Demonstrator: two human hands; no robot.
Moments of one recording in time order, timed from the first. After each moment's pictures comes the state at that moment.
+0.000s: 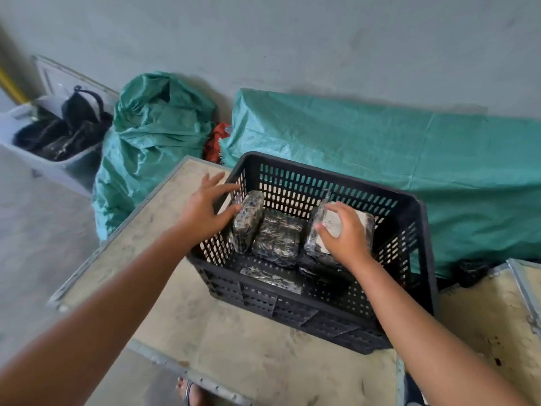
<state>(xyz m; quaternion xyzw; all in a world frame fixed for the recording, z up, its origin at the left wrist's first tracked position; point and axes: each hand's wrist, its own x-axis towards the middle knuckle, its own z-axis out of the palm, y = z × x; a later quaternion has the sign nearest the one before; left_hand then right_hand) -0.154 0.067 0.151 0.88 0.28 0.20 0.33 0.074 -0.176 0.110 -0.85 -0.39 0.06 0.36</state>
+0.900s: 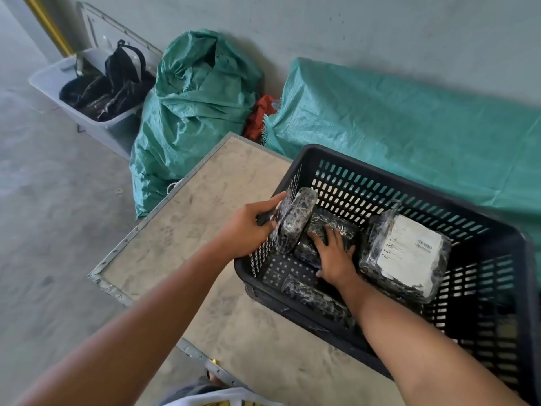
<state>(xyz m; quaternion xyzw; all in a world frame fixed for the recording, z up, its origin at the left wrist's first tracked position) -0.168 0.098 0.098 0.80 0.31 0.13 0.50 0.023 -0.055 0.001 -0.86 -0.45 0.25 -0.03</state>
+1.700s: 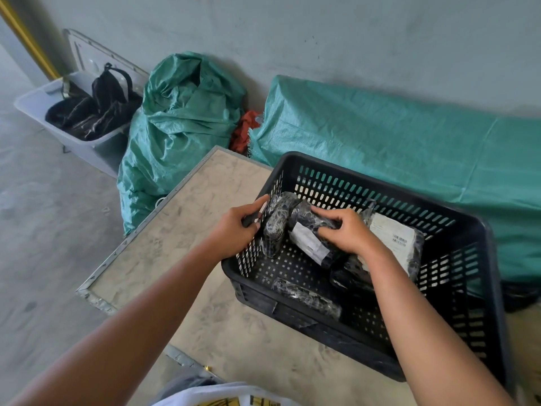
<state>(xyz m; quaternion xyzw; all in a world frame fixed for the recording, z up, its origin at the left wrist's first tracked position) -0.168 0.093 0.111 0.80 0.33 0.14 0.49 0.068 -0.074 0.113 -0.80 -0.42 0.30 0.31</state>
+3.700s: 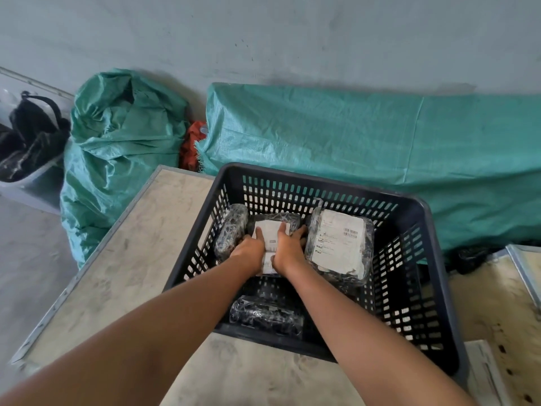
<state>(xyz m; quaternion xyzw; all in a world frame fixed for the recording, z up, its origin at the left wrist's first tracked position) -0.023 0.038 0.043 0.90 0.30 -0.26 0.17 0.043 -0.051 0.049 -0.90 -0.23 0.32 0.18</state>
